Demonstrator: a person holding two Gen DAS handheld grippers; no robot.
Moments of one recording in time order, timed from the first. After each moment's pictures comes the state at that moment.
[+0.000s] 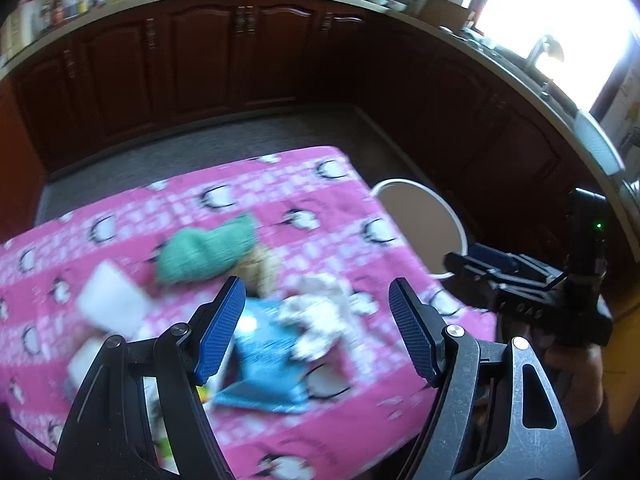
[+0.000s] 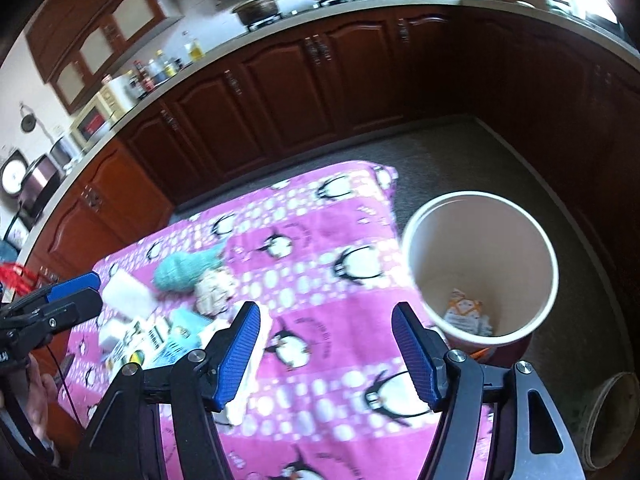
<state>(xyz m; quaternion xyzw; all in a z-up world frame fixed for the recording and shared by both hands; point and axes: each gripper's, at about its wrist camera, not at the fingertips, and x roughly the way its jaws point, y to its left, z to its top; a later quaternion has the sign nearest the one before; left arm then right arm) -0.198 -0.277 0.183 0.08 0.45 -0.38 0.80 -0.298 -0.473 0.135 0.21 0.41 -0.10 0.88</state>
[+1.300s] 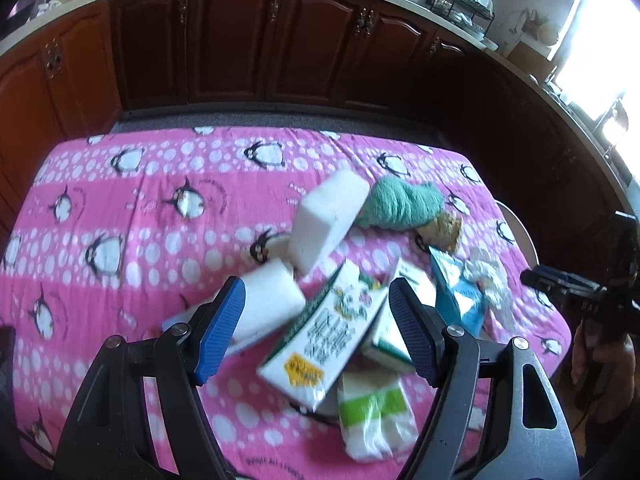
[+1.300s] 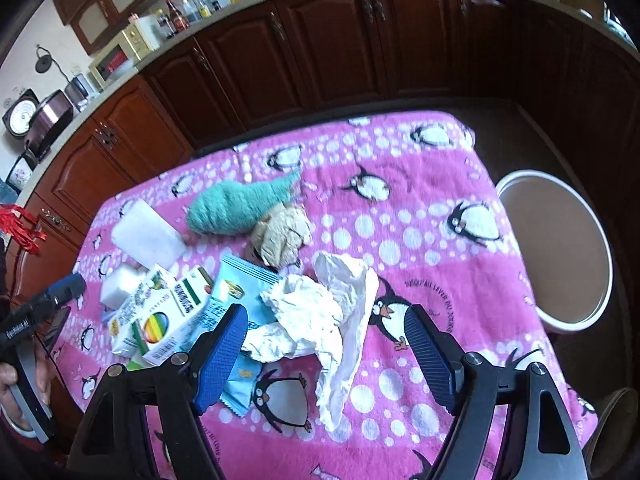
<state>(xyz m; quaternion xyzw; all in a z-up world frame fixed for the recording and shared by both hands) -0.140 -0.107 0.111 0.00 0.46 -0.28 0.84 -0.238 -0.390 0.085 0.18 0.48 -0.05 0.86</state>
